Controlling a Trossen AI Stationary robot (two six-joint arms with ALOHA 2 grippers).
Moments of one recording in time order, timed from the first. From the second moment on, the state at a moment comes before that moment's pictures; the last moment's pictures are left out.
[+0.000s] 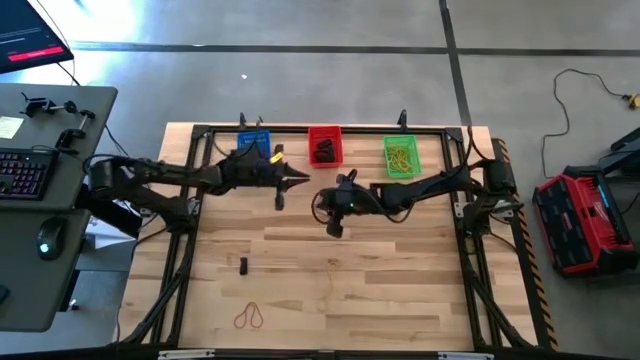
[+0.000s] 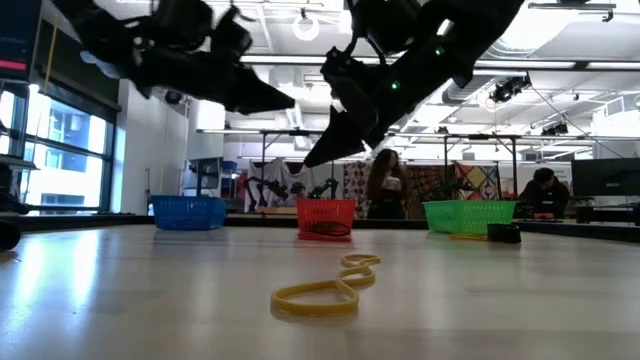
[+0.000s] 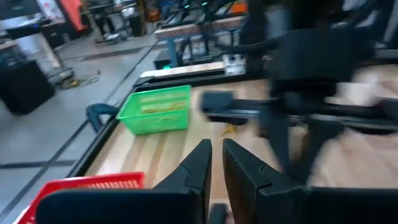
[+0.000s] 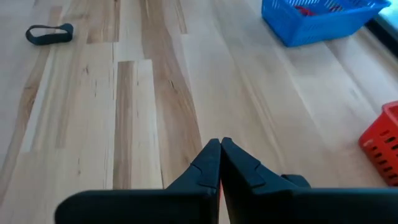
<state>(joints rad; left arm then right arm) 0.31 1.36 0.56 0.60 0.19 0.23 -0.01 1.78 1.02 0.13 0.17 0.04</state>
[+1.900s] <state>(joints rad) -0.16 1.26 0.47 0.55 0.16 0.13 0.31 1.78 1.02 -0.09 0.21 0.45</state>
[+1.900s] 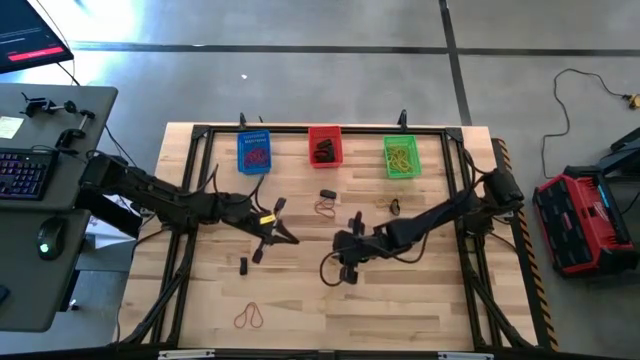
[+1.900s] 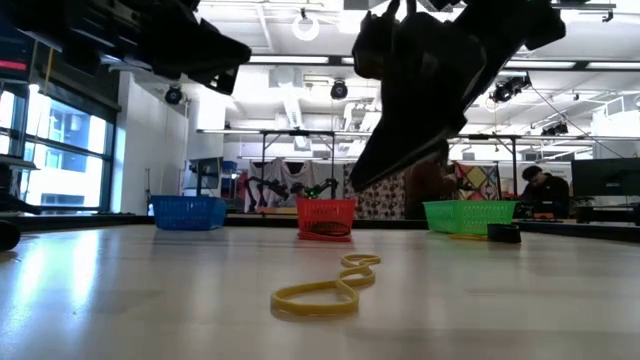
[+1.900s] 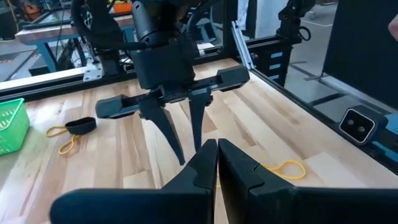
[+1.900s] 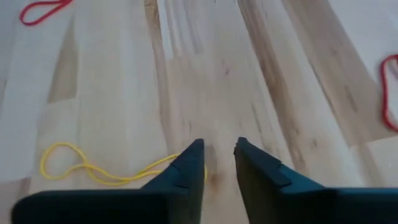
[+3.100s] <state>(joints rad) -0.27 1.26 0.47 0.55 0.06 0.10 0.42 1.78 1.02 -0.09 0.26 0.61</state>
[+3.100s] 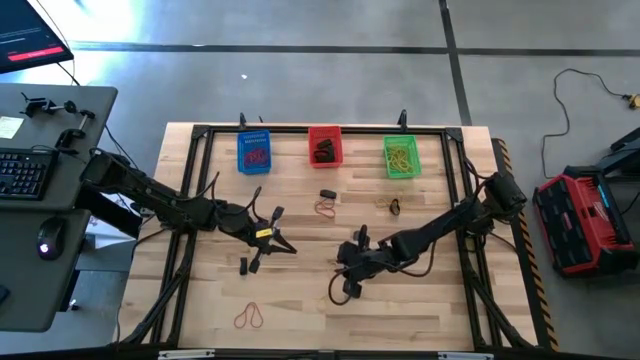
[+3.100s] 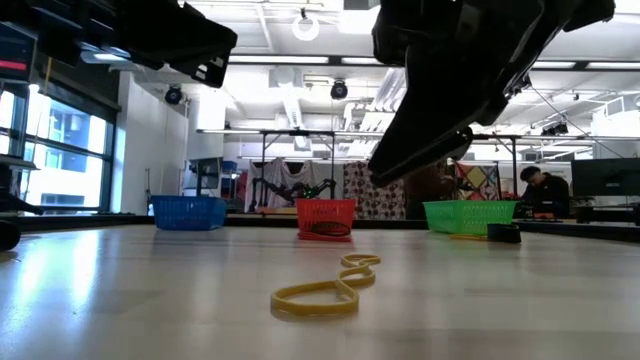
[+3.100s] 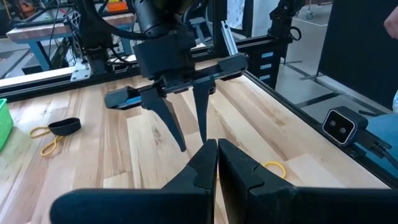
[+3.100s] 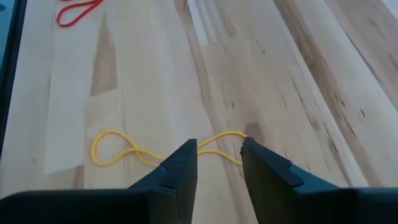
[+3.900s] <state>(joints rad) -0.28 1.26 0.46 0.50 0.01 0.08 0.49 2.06 1.43 -0.49 0.33 0.62</state>
